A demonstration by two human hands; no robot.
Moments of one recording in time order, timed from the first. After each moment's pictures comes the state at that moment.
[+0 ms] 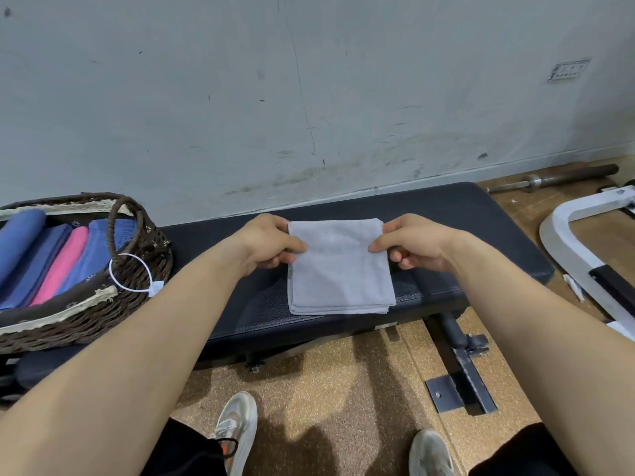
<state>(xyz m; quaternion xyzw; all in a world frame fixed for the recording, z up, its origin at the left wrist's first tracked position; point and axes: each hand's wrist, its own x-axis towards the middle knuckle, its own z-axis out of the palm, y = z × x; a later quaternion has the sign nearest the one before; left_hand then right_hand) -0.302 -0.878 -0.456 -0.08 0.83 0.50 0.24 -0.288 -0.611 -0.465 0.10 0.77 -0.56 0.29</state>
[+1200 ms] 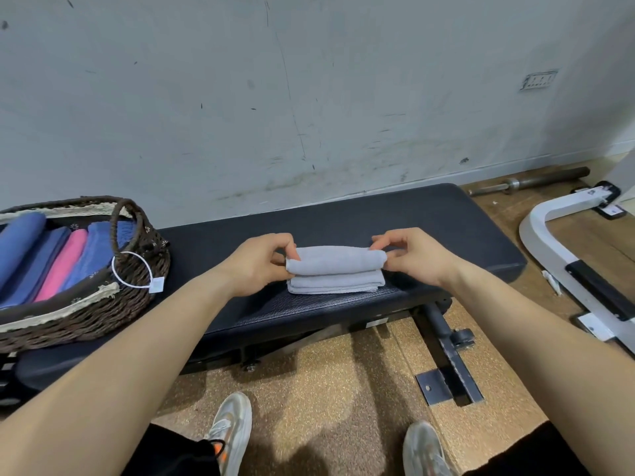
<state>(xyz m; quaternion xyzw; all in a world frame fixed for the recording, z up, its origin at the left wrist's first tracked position) -0.264 -0.897 -0.472 0.18 0.88 0.41 0.18 -0.241 -0.593 -0.483 -0.03 0.87 -0.48 0.13</state>
